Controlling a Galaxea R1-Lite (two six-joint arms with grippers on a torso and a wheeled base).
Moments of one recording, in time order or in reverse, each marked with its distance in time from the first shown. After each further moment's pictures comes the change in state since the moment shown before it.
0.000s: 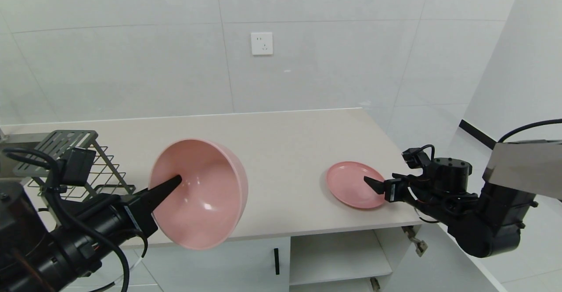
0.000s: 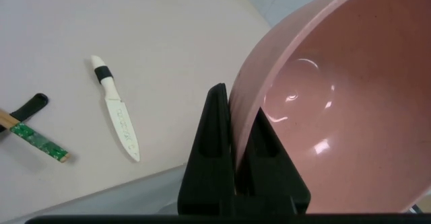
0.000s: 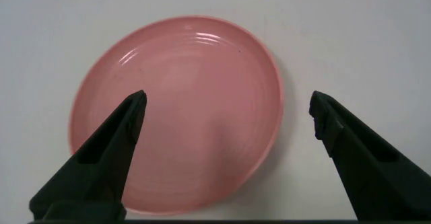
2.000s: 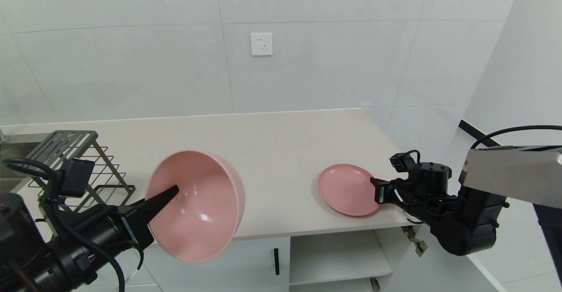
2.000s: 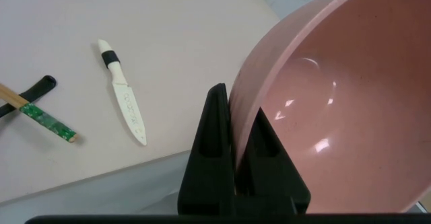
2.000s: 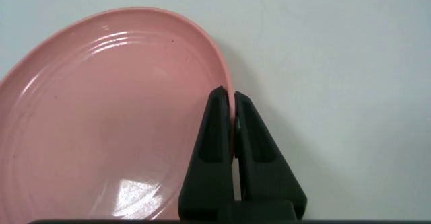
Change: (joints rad) left arm 0.005 -0.009 0.046 -0.003 0.000 0.001; right arm 0.034 0.113 -0.088 -0.003 -0.071 0.009
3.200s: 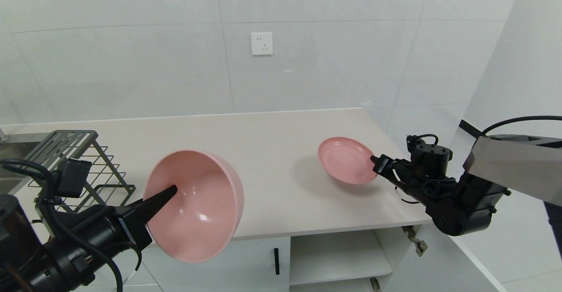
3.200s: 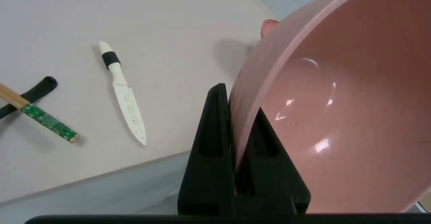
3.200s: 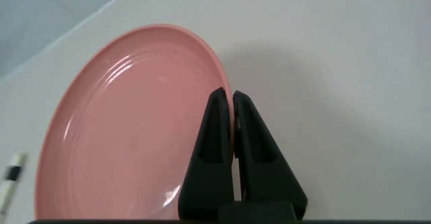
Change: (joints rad) left arm 0.000 -0.009 0.005 -0.003 0.001 0.000; right arm 0.000 -0.057 -0.128 0.054 -0.033 0.506
